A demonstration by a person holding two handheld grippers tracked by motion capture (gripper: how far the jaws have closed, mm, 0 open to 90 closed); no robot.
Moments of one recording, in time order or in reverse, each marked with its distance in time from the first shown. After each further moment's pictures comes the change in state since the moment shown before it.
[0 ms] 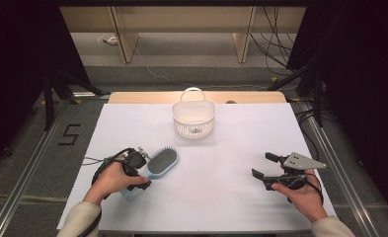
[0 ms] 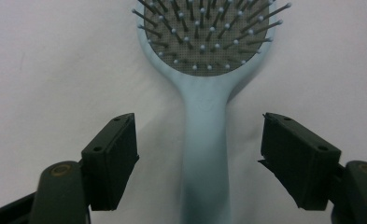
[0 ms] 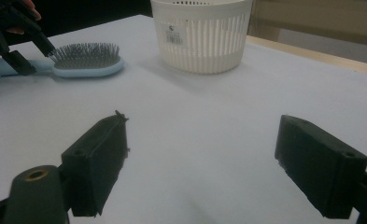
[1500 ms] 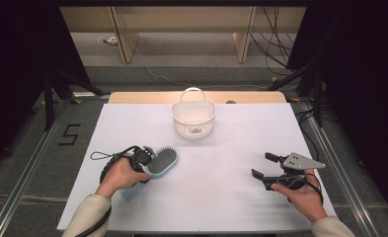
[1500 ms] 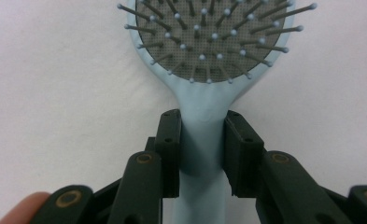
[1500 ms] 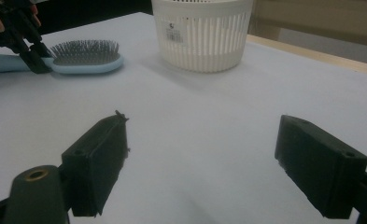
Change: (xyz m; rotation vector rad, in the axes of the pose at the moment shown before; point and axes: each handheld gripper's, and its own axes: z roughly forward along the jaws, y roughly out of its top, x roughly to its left) left arm -0.003 0.016 0.007 0.119 0.025 -0.035; right arm 0.000 0.000 0.001 0.007 -0.002 -0.012
